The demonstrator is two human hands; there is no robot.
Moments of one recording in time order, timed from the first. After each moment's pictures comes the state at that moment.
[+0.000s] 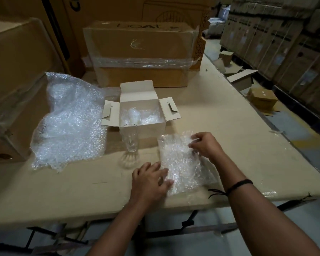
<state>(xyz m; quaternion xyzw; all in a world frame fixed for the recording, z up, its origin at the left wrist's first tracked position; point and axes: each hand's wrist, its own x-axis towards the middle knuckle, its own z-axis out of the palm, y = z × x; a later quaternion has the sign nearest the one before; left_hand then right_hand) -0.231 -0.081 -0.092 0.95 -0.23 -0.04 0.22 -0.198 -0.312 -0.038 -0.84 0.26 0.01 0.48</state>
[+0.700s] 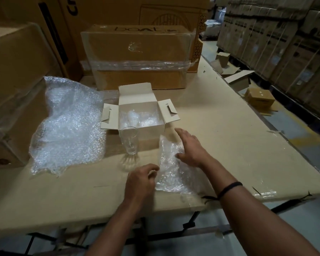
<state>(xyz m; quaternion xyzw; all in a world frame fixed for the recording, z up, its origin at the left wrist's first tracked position) -0.222 -0.069 -0.081 0.89 -0.14 0.04 0.43 -0.192 -0.285 -0.053 -0.97 0.01 0.00 0.23</state>
